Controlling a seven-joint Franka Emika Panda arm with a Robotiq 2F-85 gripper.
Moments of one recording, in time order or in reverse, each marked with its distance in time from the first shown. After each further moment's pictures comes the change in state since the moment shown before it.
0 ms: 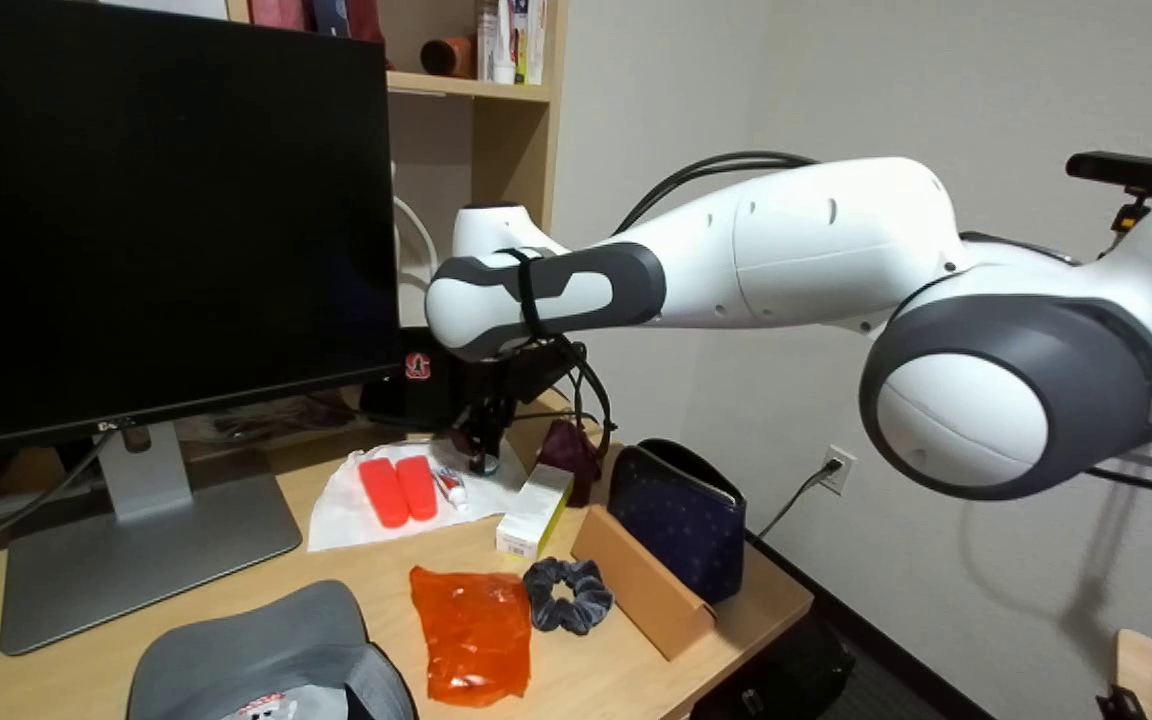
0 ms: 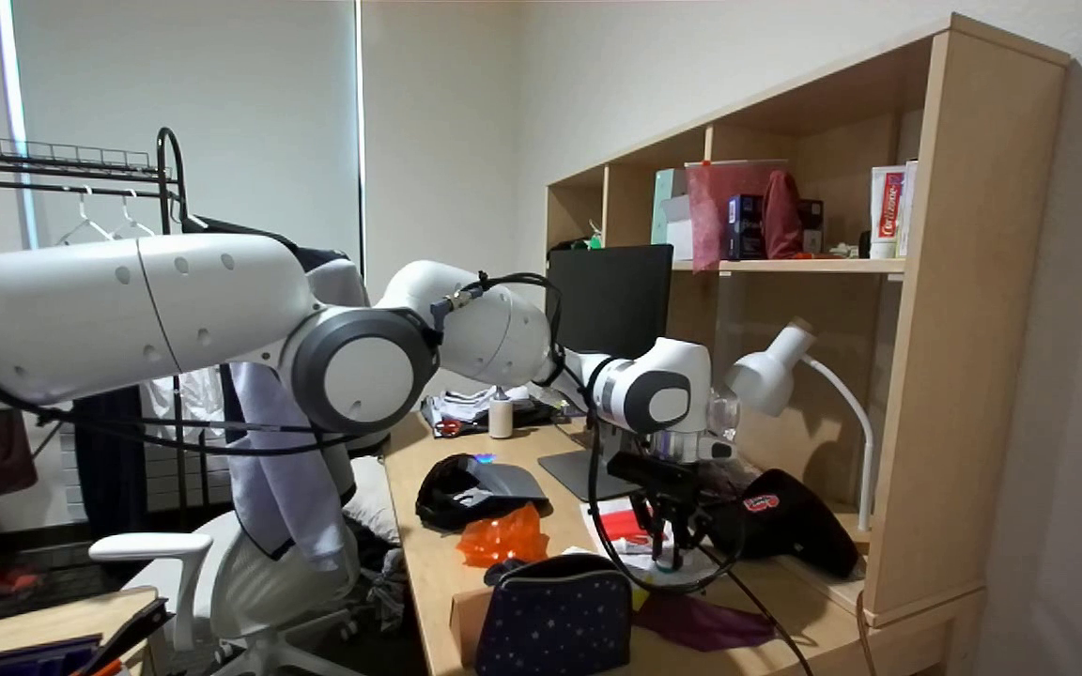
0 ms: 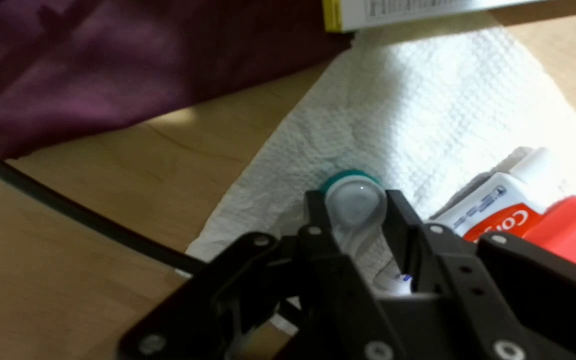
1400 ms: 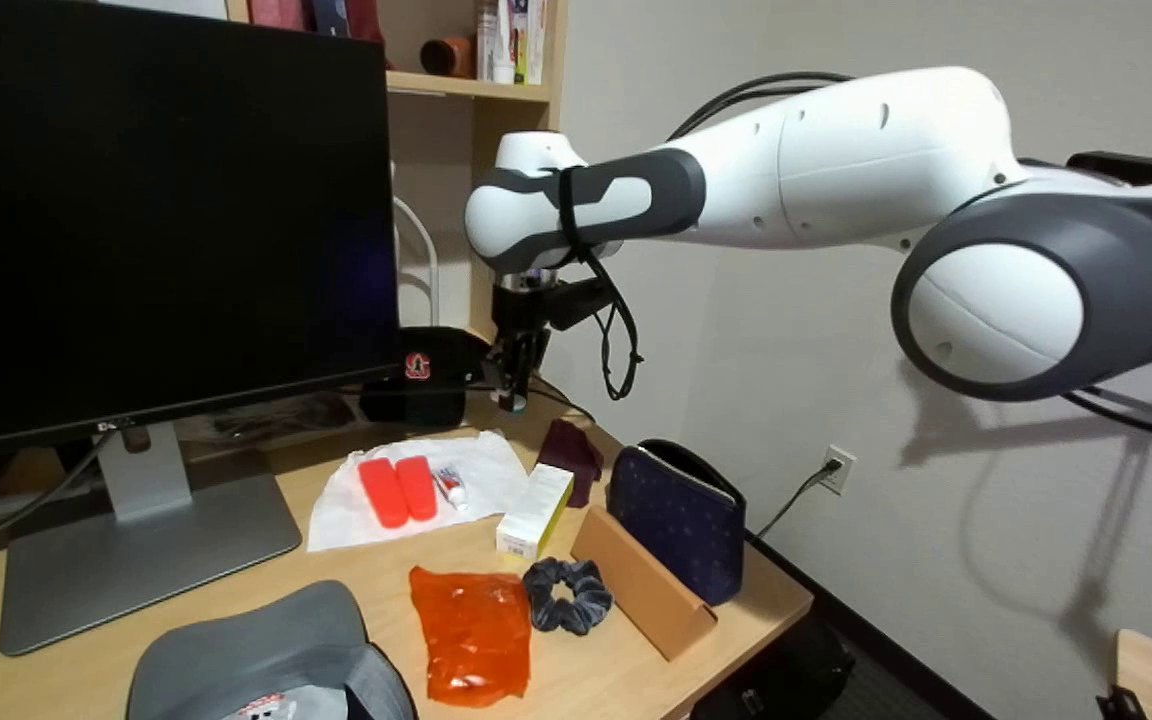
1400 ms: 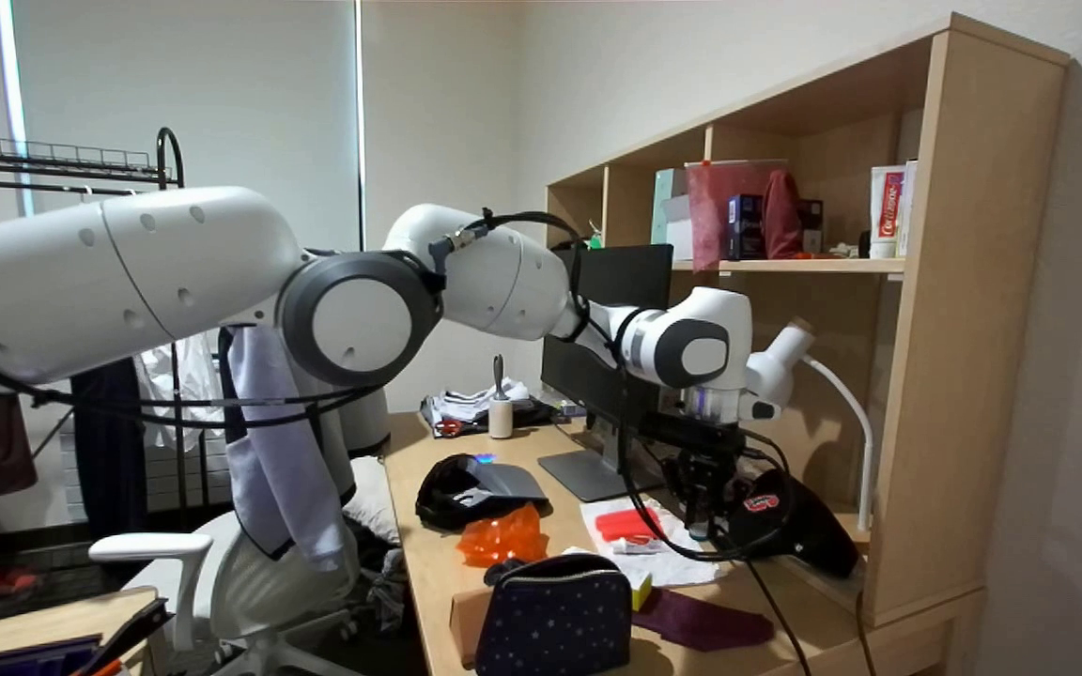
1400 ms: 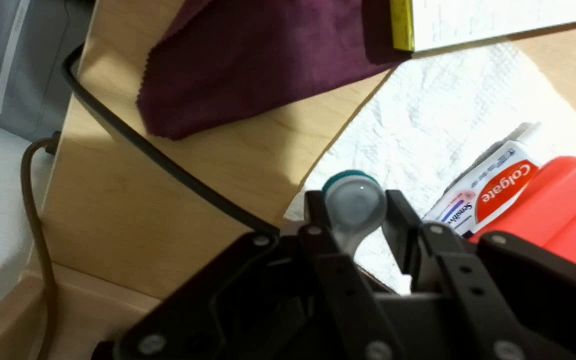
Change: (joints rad) arm -0.076 -0.144 0.008 -0.073 0.014 -0.056 -0.058
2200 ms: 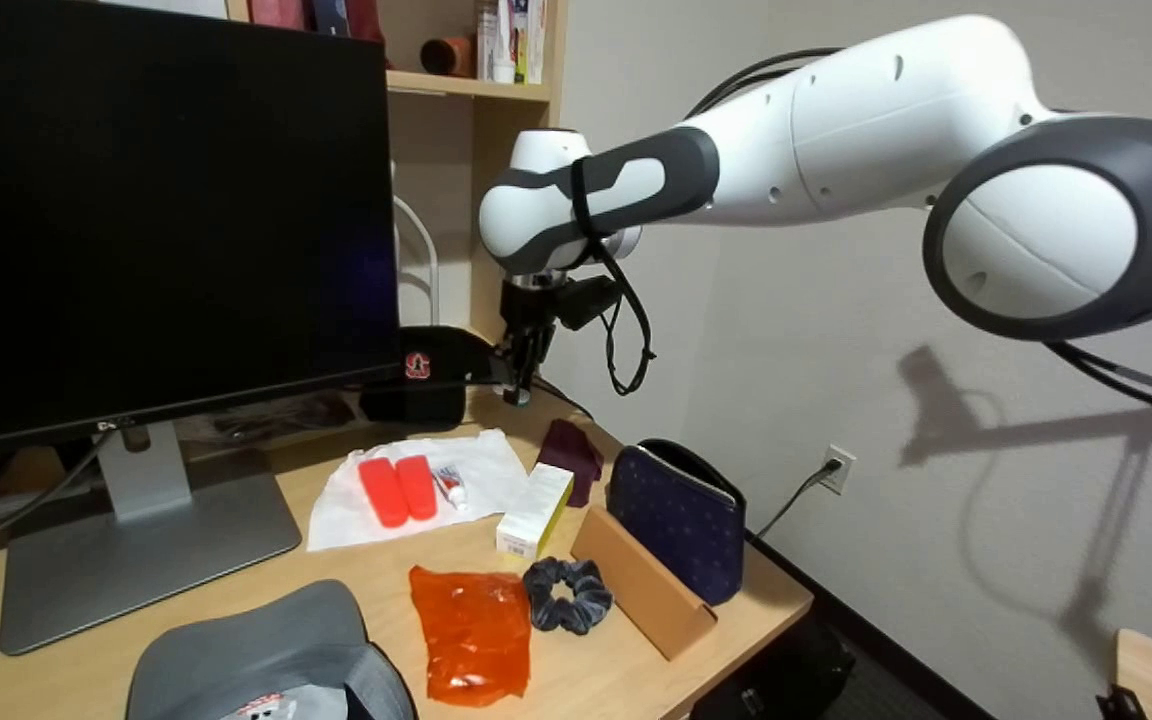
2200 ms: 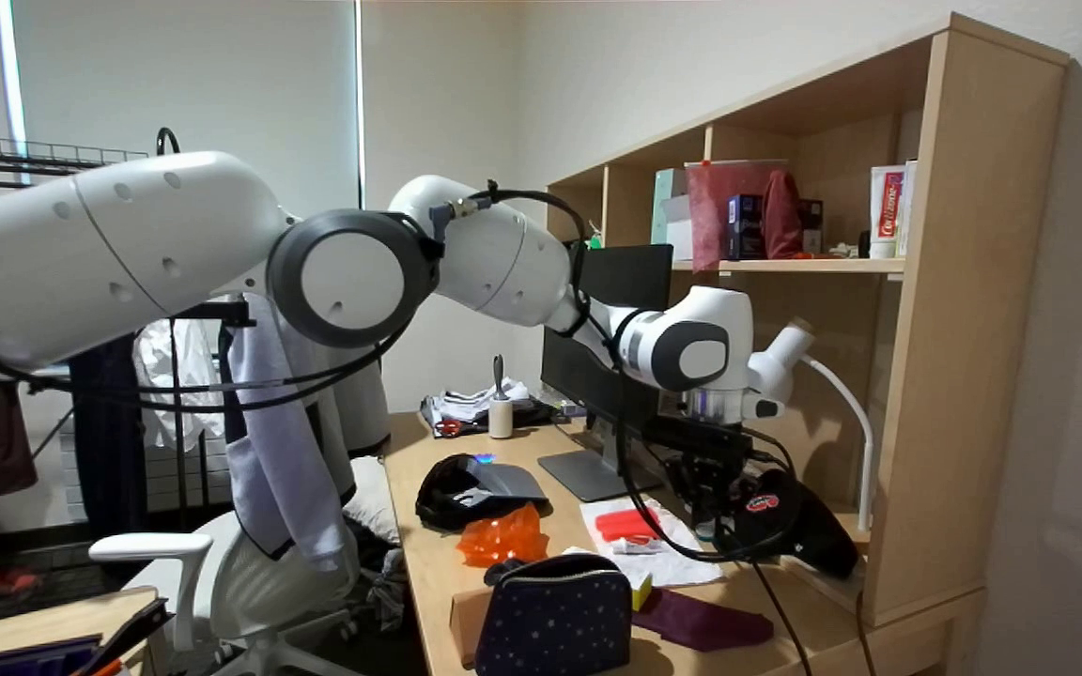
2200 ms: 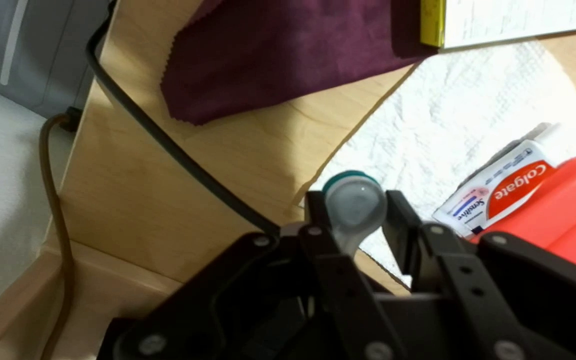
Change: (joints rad) arm -0.010 -0.100 0.007 -0.188 0.000 0.137 -0.058
